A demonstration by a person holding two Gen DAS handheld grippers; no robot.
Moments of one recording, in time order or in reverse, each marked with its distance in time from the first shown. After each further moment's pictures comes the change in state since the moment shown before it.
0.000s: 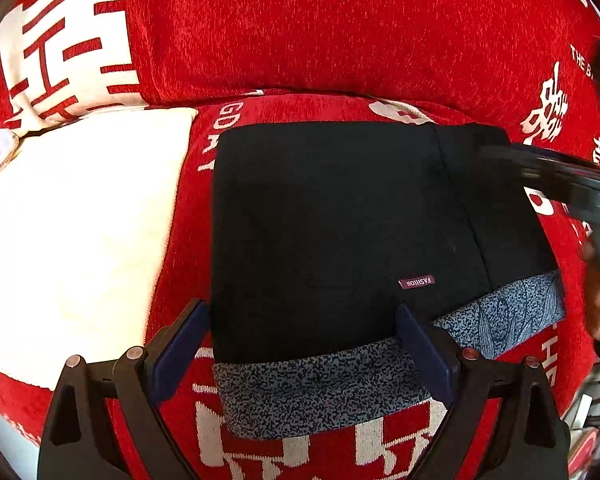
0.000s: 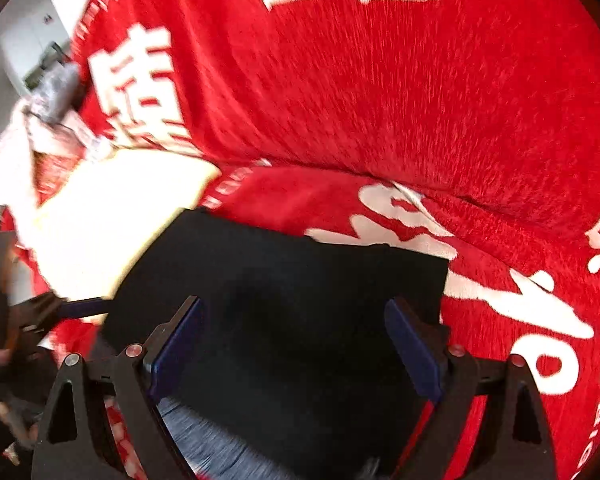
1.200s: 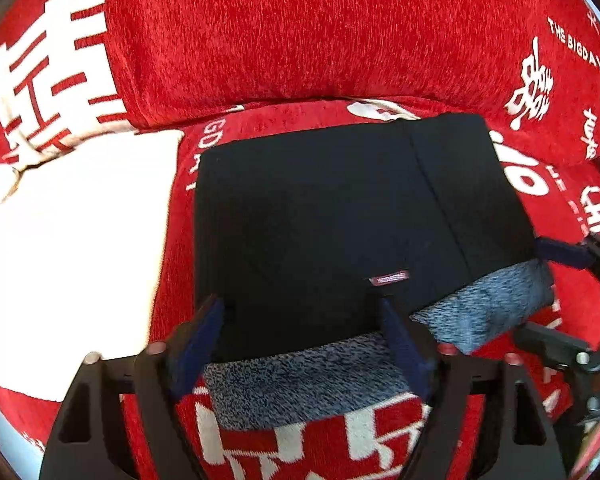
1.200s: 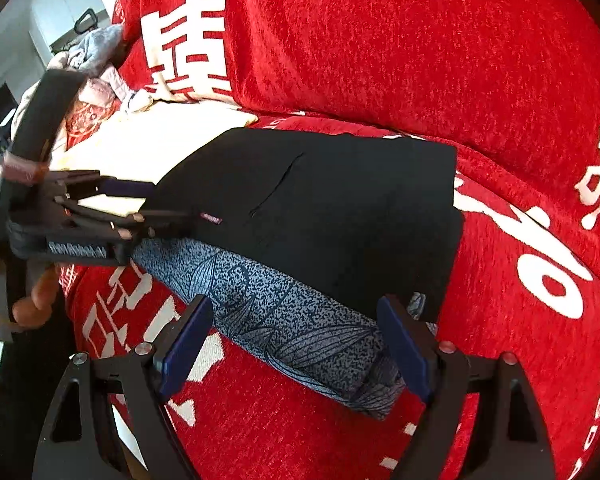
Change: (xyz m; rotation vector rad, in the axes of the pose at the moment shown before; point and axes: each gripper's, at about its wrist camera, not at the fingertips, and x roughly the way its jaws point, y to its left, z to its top) left arm 0.003 -0.019 -0.018 0.093 -0.025 0.049; right arm -0.050 0.025 -0.101 -0.089 -0.016 0.043
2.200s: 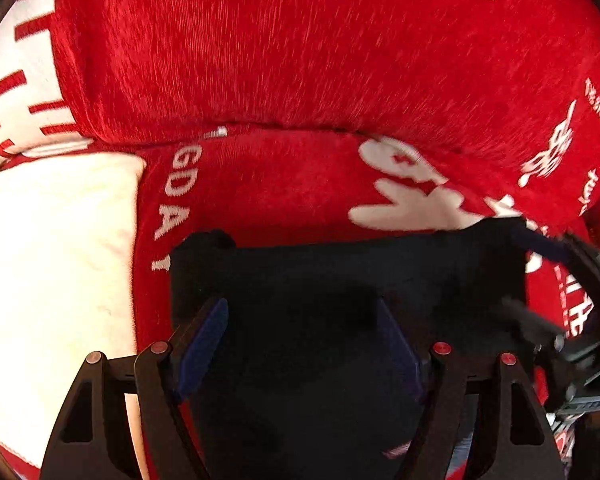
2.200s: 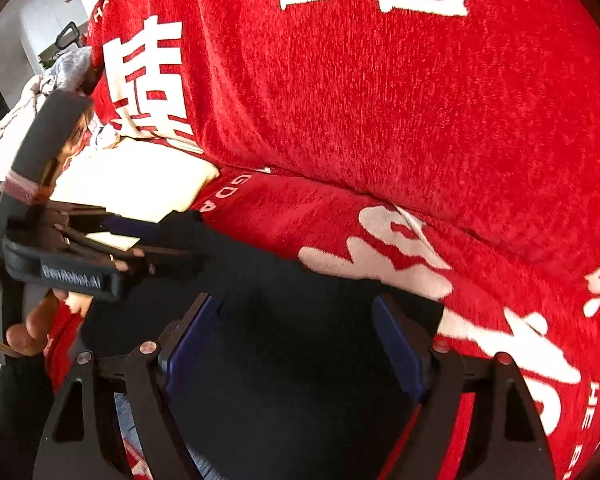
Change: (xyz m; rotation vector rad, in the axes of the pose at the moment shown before) left arm 0.061 0.032 0.090 -0.087 0.115 -0.179; right arm 0.056 -0.044 0.110 -0.013 -0.015 -0.031
